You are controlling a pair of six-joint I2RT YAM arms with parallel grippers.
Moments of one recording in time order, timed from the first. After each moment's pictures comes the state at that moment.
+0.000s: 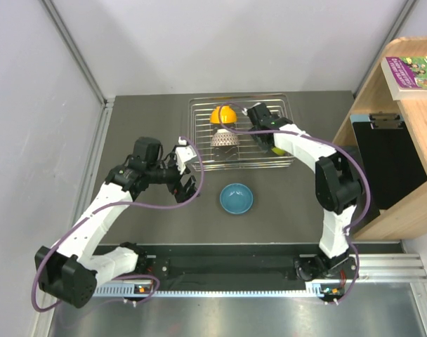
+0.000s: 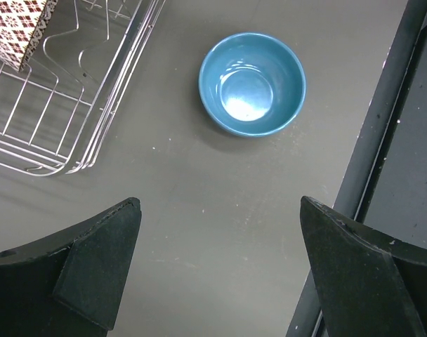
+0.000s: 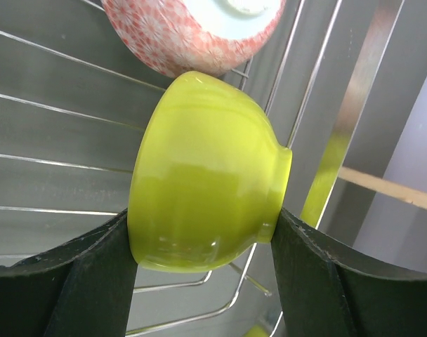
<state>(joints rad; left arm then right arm) -0.38 1.08 0.94 -0.61 0.67 0.45 0.50 1.93 1.53 -0.60 0.54 -0.20</state>
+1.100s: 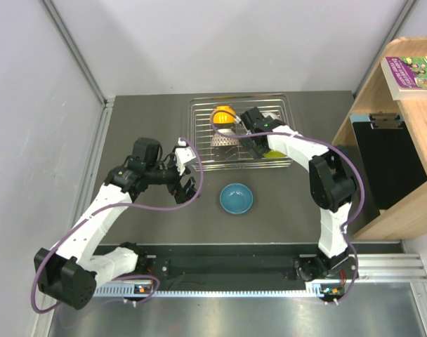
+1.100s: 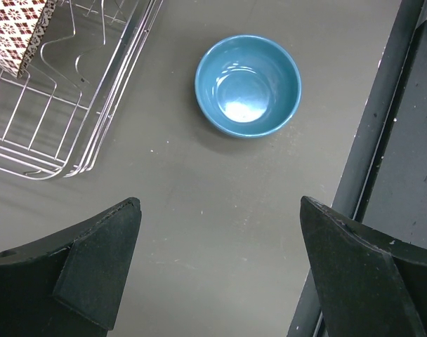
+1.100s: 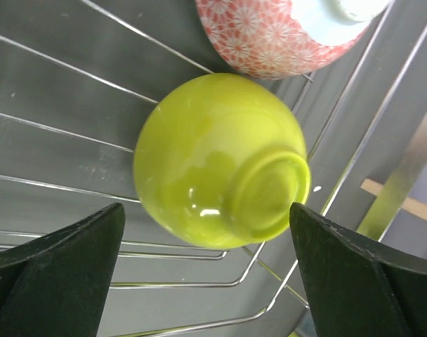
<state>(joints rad) -0.38 1.07 0.94 -0.61 0.68 0.46 0.54 1.98 1.55 -0.64 0.48 -0.23</state>
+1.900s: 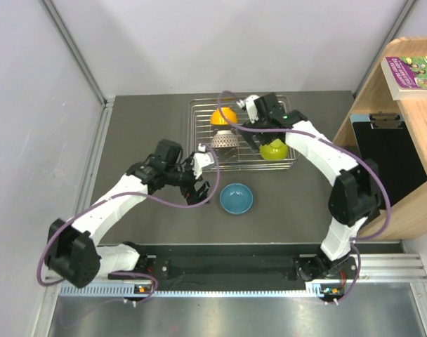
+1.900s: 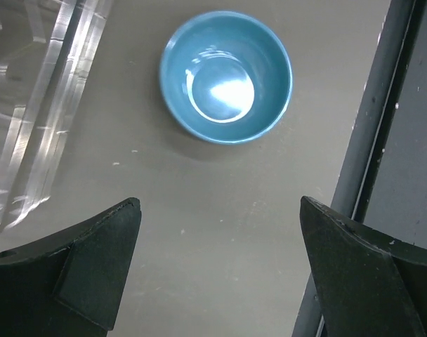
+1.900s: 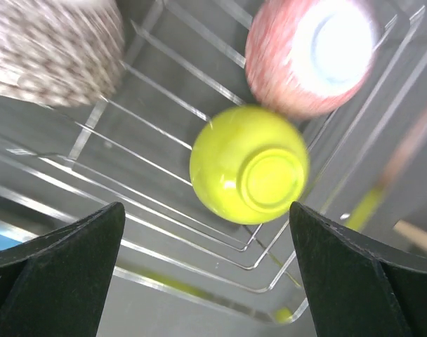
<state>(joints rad) -0.49 1.22 0.92 -0.53 0.64 0.44 0.51 1.79 1.57 -0.71 0.16 -0.22</state>
